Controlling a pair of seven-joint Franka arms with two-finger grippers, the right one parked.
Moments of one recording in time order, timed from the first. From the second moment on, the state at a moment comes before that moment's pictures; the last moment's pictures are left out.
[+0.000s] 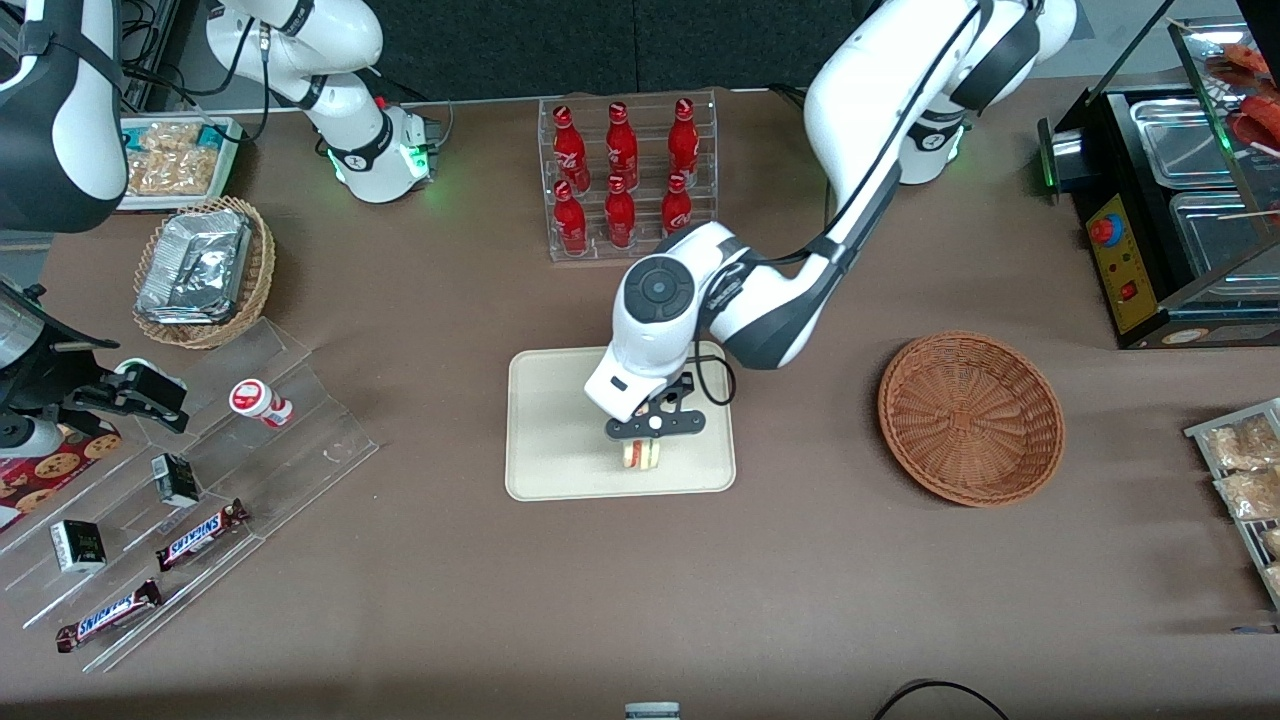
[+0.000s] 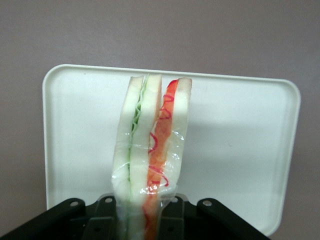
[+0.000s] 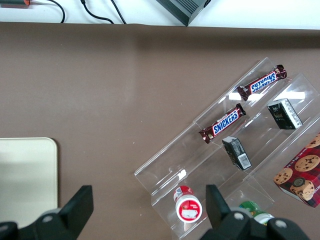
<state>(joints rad) -0.57 0.80 -0.26 -1.23 0.16 2.07 -0.91</state>
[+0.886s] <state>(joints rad) -0.65 0.97 -0.25 -1.16 0.21 2.16 -0.91</state>
